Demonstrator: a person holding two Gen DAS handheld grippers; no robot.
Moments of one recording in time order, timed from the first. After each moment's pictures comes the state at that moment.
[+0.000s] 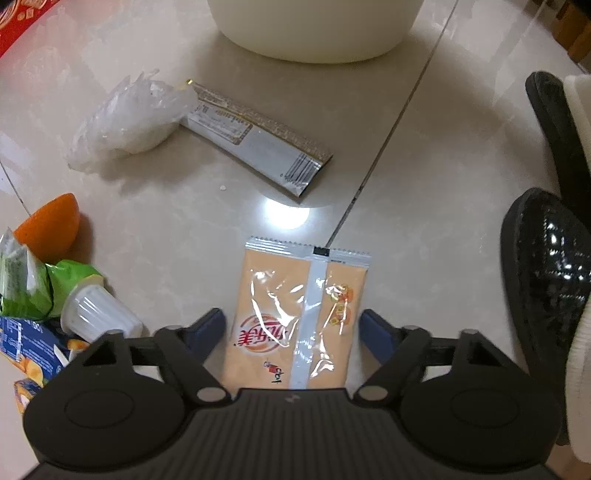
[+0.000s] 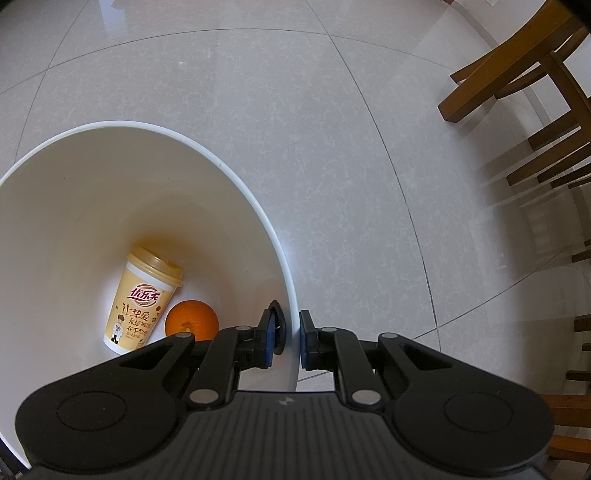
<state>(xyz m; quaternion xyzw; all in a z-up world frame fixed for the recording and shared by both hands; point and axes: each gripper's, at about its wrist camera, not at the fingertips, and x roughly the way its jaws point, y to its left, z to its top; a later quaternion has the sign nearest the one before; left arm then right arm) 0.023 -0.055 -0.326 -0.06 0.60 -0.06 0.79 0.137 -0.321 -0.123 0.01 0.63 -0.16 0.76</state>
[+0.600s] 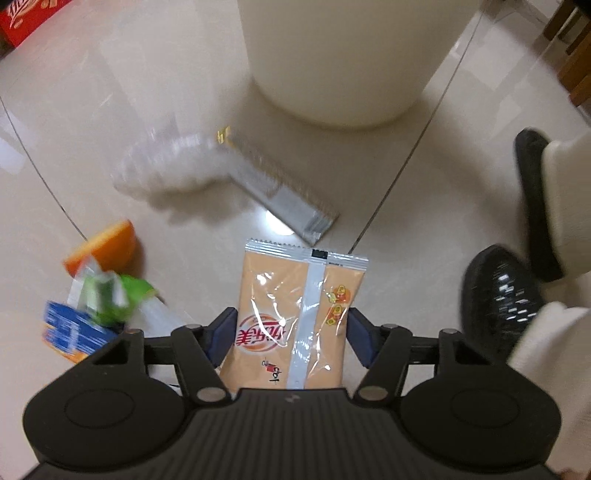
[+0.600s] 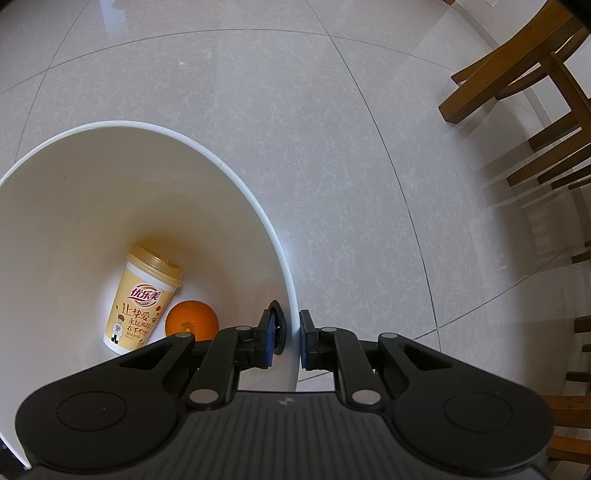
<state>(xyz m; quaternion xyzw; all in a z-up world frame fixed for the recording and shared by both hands) 0.027 -0.023 -0.246 -0.10 0.60 -0.05 0.79 0.138 -0.323 -0.121 0.01 0.63 -0.16 0.76</state>
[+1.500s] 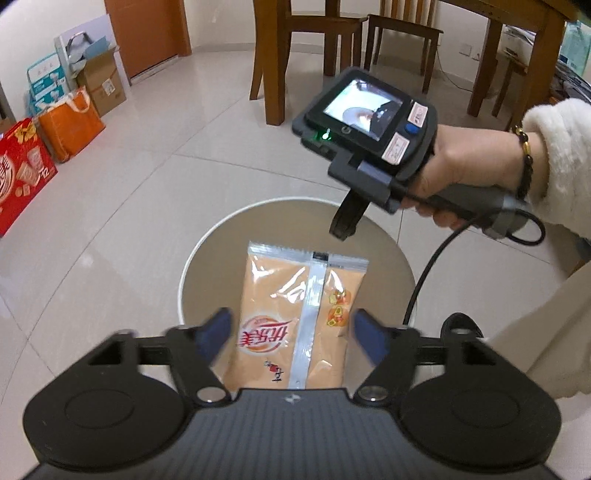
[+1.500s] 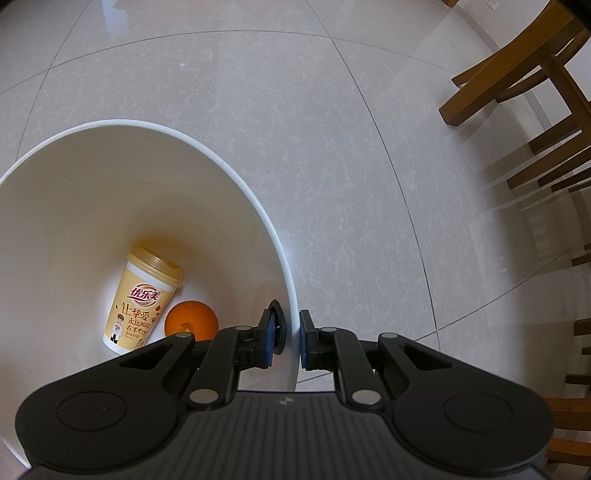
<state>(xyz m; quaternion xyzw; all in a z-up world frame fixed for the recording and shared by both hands) 0.184 0.001 -0.003 -0.03 0.43 -0.10 0.90 0.139 -0.320 -0.123 0.01 0.63 -0.16 0.76</state>
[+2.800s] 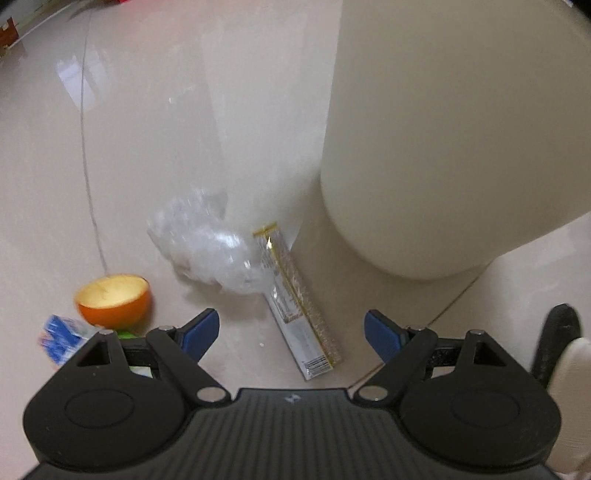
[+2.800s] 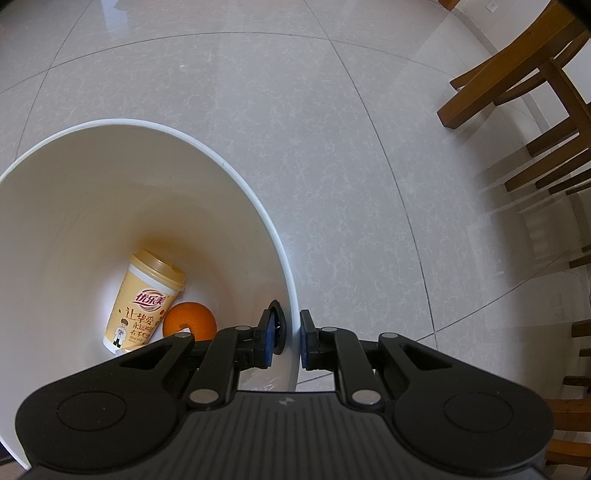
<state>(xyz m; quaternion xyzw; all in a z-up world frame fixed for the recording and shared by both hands) 0.114 0.008 -0.252 -0.23 0.54 0.13 0.80 0.141 -0.315 -0.120 0.01 0.62 -0.16 0.77</state>
